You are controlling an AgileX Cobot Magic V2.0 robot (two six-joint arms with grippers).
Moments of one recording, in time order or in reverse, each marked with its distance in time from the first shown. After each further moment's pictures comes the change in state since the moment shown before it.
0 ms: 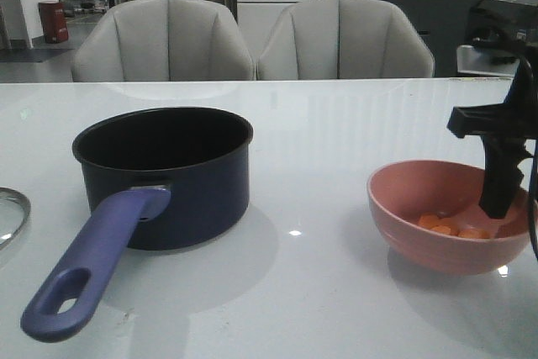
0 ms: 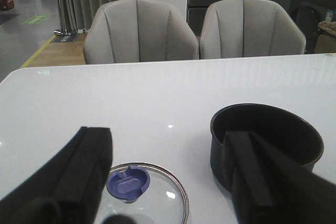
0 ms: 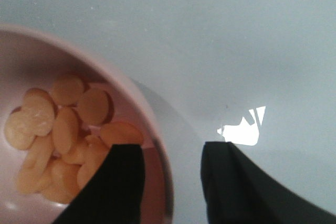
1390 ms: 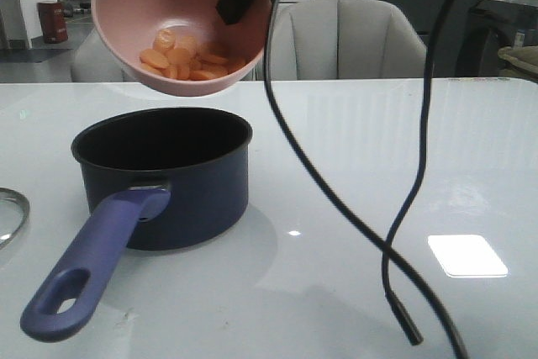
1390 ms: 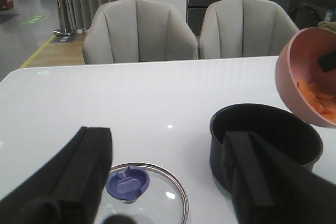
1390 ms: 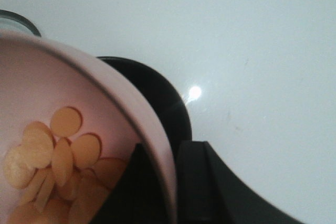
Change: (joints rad) left arm 0.000 0.000 0.000 0.000 0.000 0.000; right arm 0.511 -0.030 -0.378 -0.036 -0.367 -0.274
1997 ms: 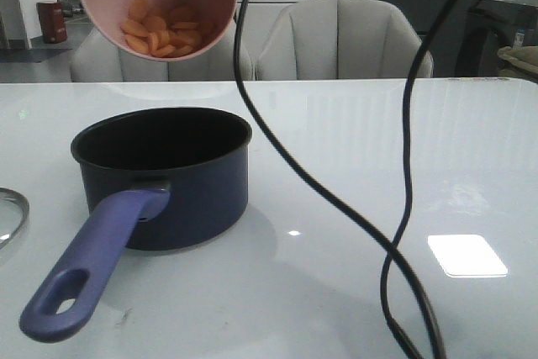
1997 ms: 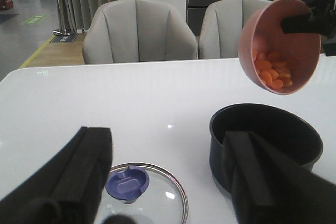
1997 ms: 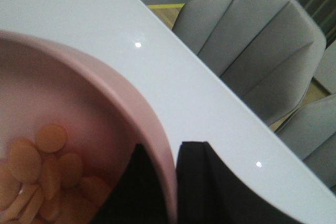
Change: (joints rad) left arm 0.000 0.000 0.000 0.000 0.000 0.000; right arm 0.018 0.081 0.000 -0.251 -0.463 -0.027
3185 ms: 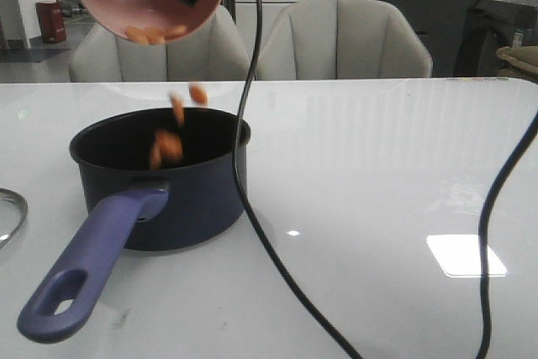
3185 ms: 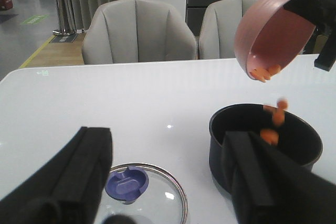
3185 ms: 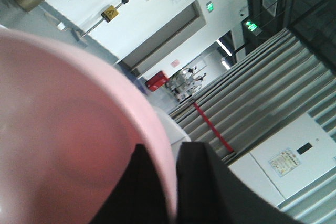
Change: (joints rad) left arm 0.000 0.000 0.000 0.000 0.000 0.000; right arm 0.030 0.034 0.254 0.089 -0.753 -0.541
